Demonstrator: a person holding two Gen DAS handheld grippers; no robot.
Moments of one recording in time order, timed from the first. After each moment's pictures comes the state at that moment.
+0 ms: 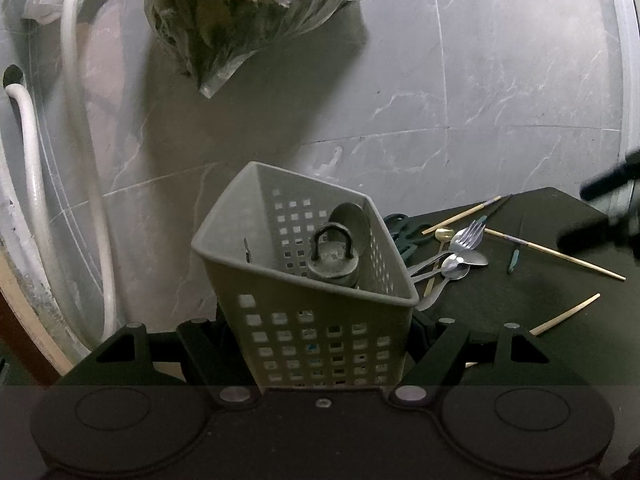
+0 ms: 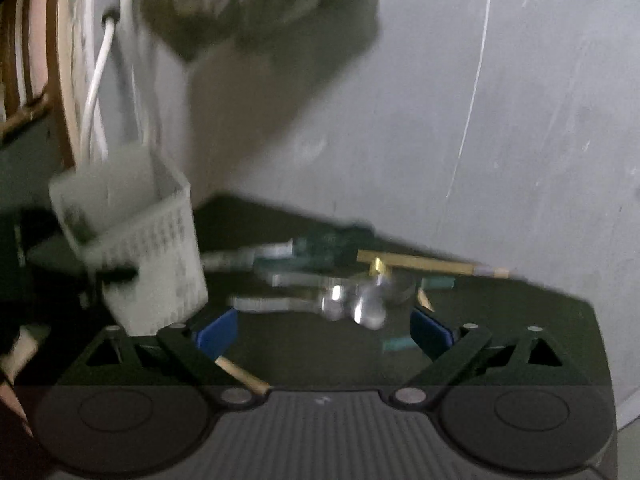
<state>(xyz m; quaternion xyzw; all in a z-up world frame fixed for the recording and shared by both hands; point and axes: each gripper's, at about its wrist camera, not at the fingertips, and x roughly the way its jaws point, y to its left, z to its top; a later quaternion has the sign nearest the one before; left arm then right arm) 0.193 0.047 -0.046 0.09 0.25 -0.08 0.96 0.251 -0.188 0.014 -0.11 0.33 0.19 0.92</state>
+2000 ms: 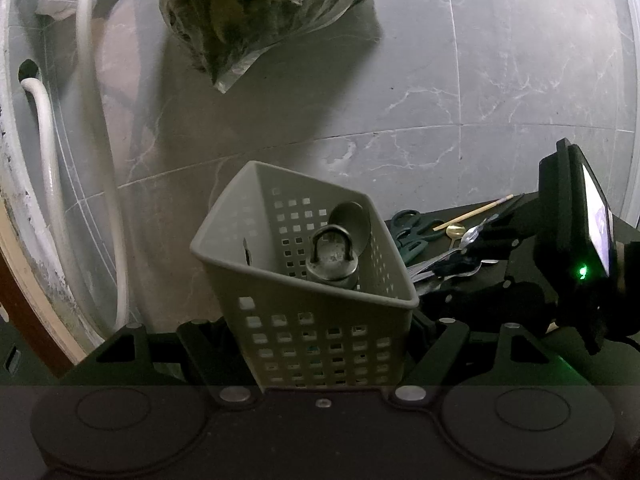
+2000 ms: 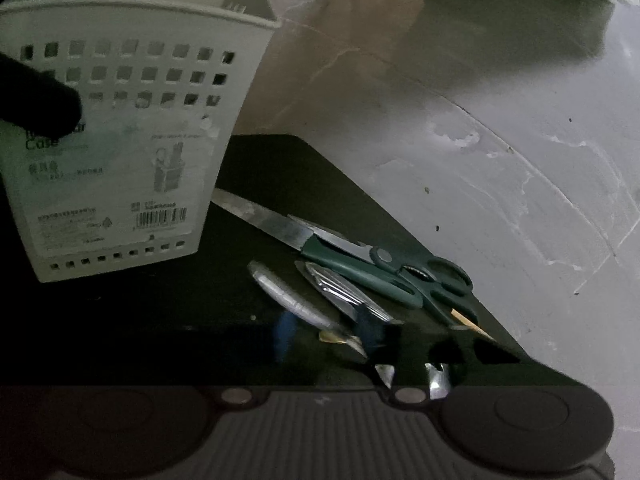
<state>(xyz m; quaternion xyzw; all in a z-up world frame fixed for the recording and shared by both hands) 0.191 0.040 -0.045 0.08 0.26 -0.05 0.96 0.311 -0.094 -0.106 -0.32 0.25 0.27 0.87</state>
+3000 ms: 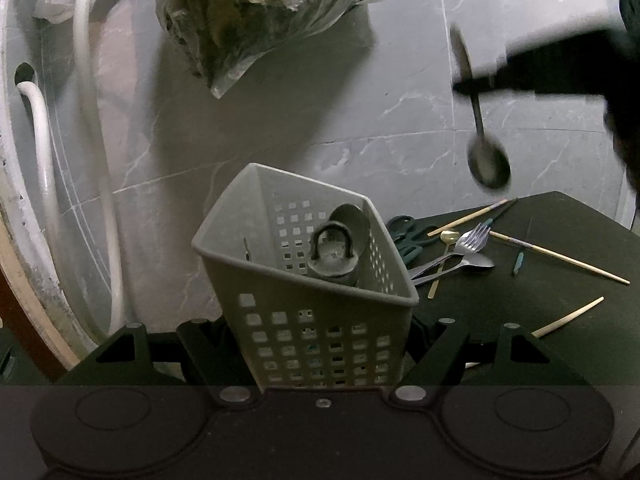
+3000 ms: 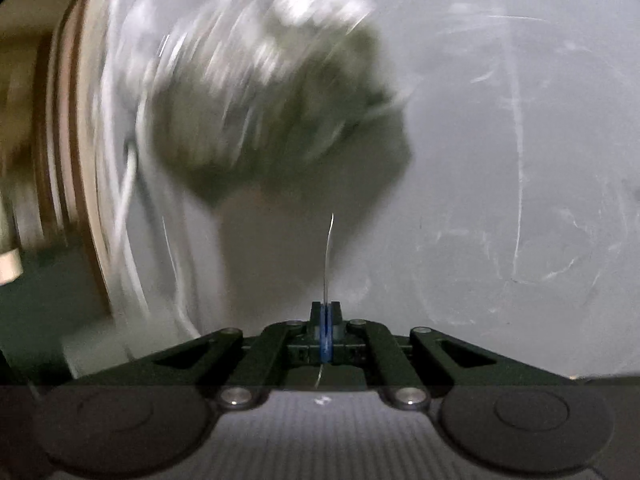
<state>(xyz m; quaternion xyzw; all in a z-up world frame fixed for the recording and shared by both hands) 0.188 0.045 -0.049 0.08 0.25 -0.06 0.96 0.288 -0.180 0.051 0.05 0.15 0.26 0.95</state>
